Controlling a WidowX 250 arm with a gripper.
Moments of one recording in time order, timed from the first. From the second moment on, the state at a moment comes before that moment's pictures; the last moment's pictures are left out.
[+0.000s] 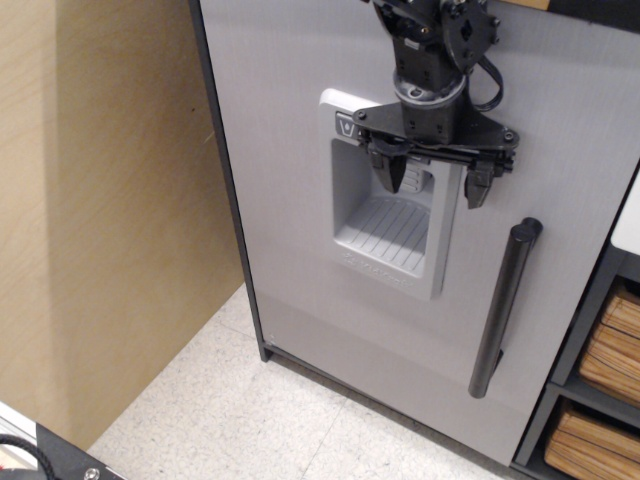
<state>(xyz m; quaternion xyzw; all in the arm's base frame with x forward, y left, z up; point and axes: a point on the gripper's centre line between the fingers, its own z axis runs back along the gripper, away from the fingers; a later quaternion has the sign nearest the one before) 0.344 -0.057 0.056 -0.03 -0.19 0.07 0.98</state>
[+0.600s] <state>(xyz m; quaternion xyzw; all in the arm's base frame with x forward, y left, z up) 0.320 -0.056 0.062 -0.04 -0.18 0.05 0.98</state>
